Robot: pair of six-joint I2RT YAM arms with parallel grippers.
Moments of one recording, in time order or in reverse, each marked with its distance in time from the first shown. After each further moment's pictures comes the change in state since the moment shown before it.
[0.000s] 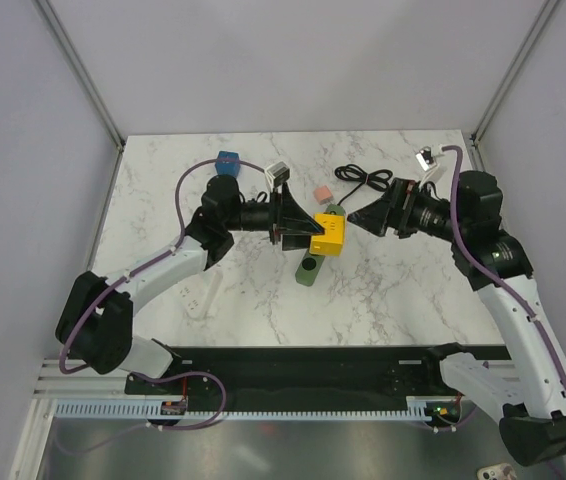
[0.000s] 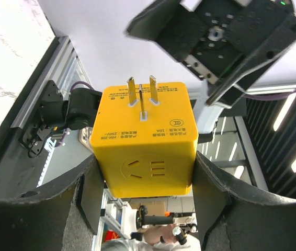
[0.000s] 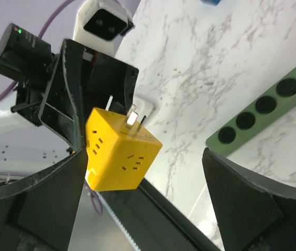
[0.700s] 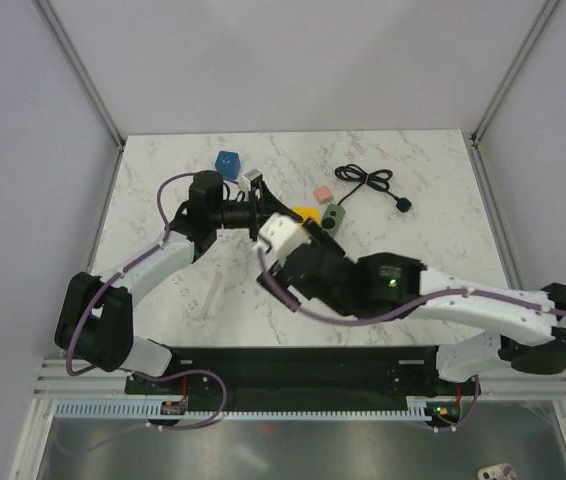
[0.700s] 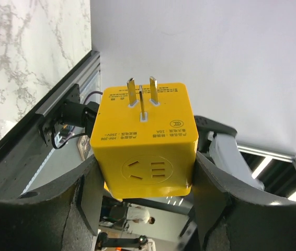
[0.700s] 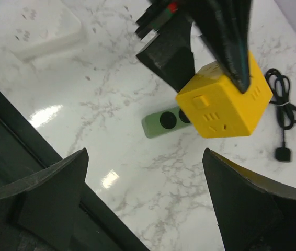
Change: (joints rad) left arm 0.164 -0.001 -0.025 -0.253 -0.001 -0.008; right arm 1.067 0.387 0.455 -0.418 1.204 -0.441
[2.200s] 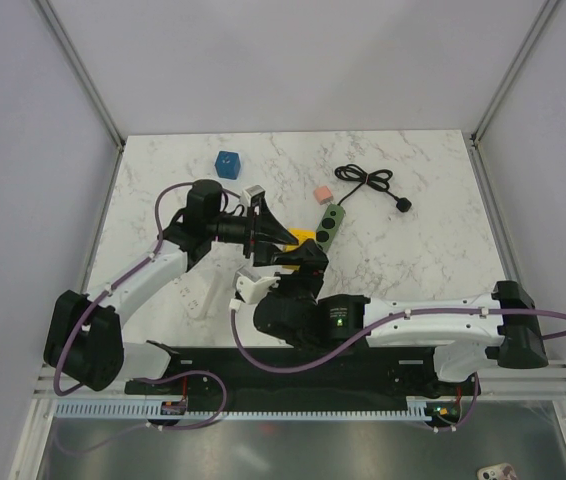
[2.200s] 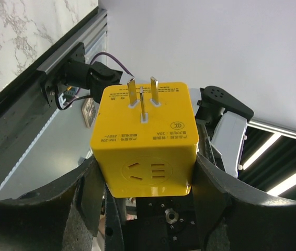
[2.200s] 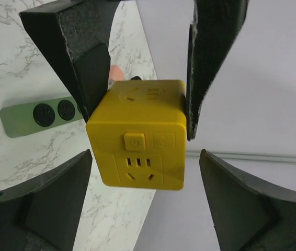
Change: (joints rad) left arm -0.005 -0.106 -0.044 -0.222 0.087 0.097; right arm 0.175 0.143 -0.311 0.370 0.605 -0.646
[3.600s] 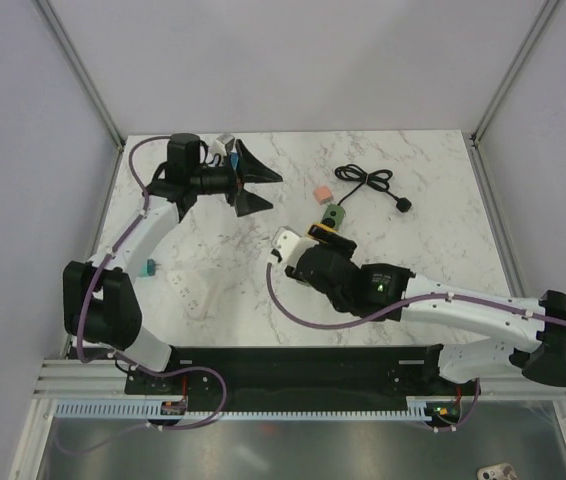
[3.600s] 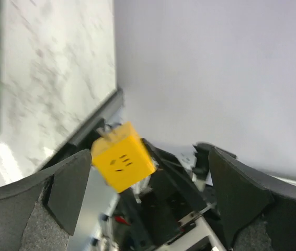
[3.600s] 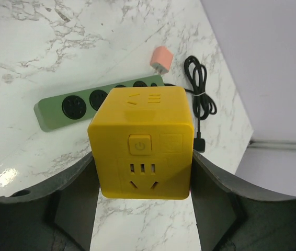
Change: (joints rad) left arm 0.156 0.202 0.351 -0.177 -0.074 0.171; right arm -0.215 -0.192 -0.138 0.026 -0.333 0.143
